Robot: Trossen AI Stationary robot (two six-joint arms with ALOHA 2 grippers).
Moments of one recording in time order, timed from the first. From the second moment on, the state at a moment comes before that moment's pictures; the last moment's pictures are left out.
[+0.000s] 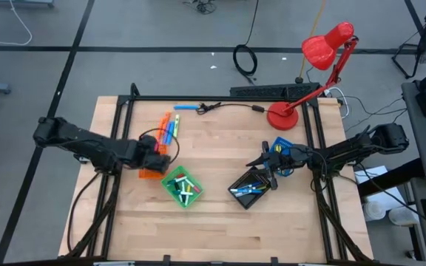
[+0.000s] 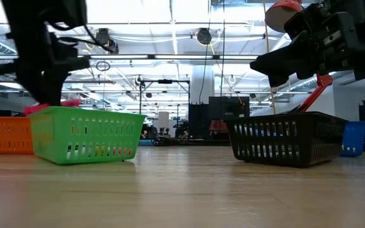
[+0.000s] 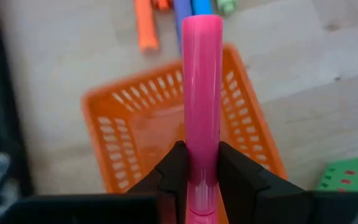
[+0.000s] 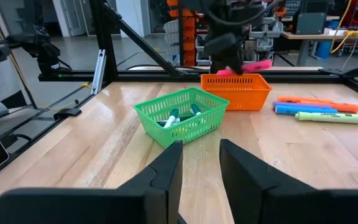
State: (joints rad) left arm -0.17 1.24 0.78 -1.08 -0.41 -1.45; right arm 0.05 1.19 0.18 0.93 -0.10 0.05
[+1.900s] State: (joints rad) left arm 0.83 1.77 1.17 -0.49 0.05 0.15; right arm 0.05 1.19 0.18 0.93 -0.10 0.05
